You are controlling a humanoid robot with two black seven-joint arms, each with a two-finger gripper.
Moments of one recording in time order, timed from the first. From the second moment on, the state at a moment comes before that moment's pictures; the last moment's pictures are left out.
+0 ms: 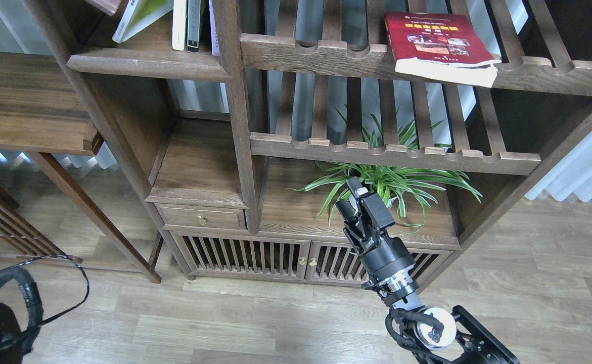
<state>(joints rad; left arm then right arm) -0.69 0.10 -2.01 -1.35 0.42 -0.49 0.49 0.04 0.01 1.08 1.15 0.22 0.58 -0.03</state>
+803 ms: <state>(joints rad) -0.87 0.10 -1.98 -1.15 0.64 -0.49 0.46 0.08 0.01 1.01 1.07 0.23 0.58 -0.03</state>
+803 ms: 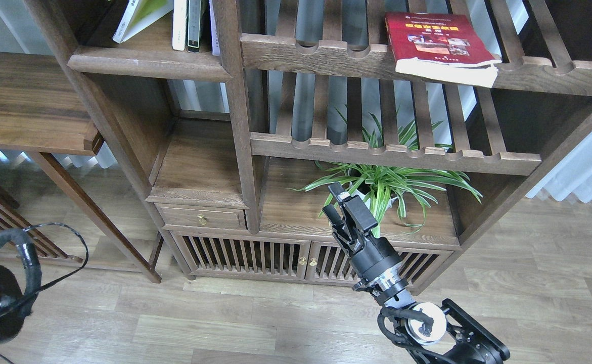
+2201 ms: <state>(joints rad) -1.07 0.29 -1.52 -0.79 0.98 -0.49 0.02 0.12 0.01 0.95 1.07 0.23 0.58 -0.03</state>
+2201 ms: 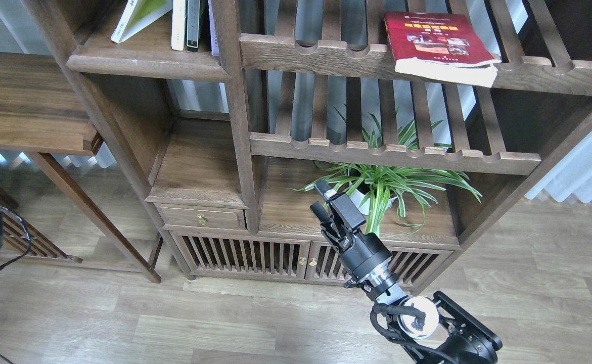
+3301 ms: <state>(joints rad) -1.20 0.30 -1.35 -0.54 0.99 -0.49 -0.17 0.12 0.02 0.95 1.07 0.23 0.58 -0.03</state>
